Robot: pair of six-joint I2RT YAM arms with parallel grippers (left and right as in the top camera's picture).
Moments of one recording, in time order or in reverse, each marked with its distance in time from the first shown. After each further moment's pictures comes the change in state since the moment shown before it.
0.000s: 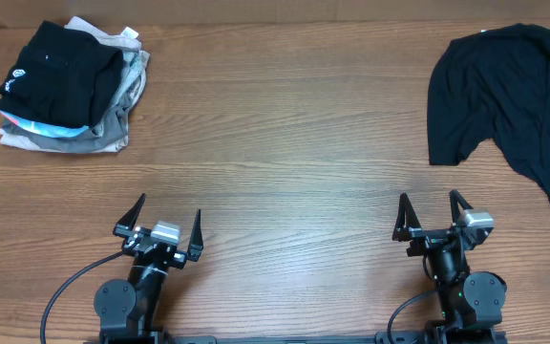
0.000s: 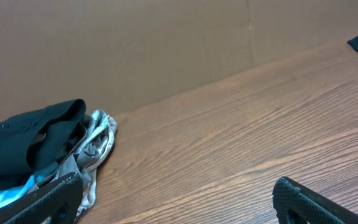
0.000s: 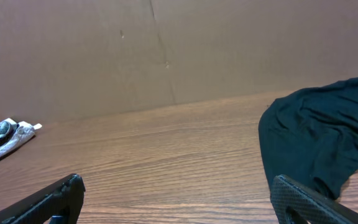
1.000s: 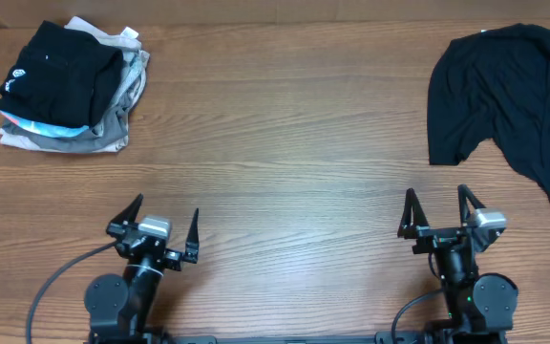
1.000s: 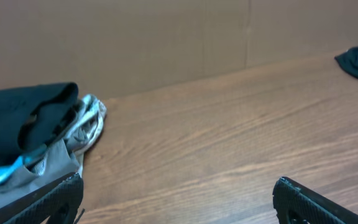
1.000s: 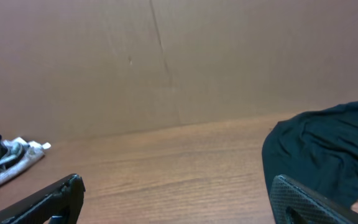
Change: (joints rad) left arm 0.000 0.089 0.166 -0.151 0.000 -0.124; right arm 0.000 0.046 0.103 0.007 0.000 0.016
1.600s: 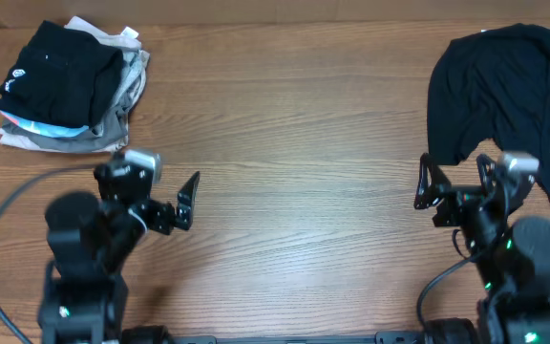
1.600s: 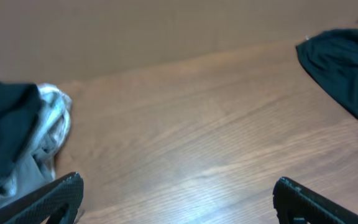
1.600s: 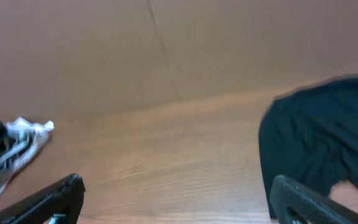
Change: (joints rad) left arm 0.000 0.648 0.652 -0.328 0.120 -0.007; right arm 0.000 0.536 0.655 -0.424 -0.014 0.011
